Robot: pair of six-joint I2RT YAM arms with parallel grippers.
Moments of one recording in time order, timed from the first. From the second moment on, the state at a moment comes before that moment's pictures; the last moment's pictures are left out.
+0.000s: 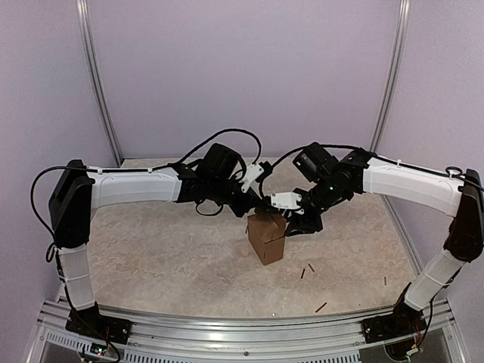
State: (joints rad) left arm -0.85 1.95 1.50 -0.22 0.18 0.16; right arm 0.78 1.60 1.33 -0.82 -0.23 -0.78
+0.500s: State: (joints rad) left arm -0.84 1.94 1.50 -0.24 0.17 0.16; right arm 0.78 1.63 1.38 -0.83 -0.19 -0.77
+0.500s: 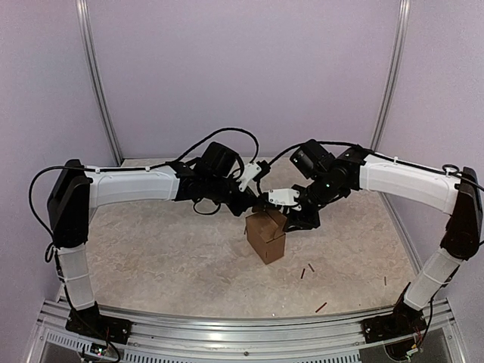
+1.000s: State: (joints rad) left arm -0.84 1.92 1.49 -0.26 0.17 0.11; right arm 0.78 1.64 1.38 -0.83 -0.18 -0.76
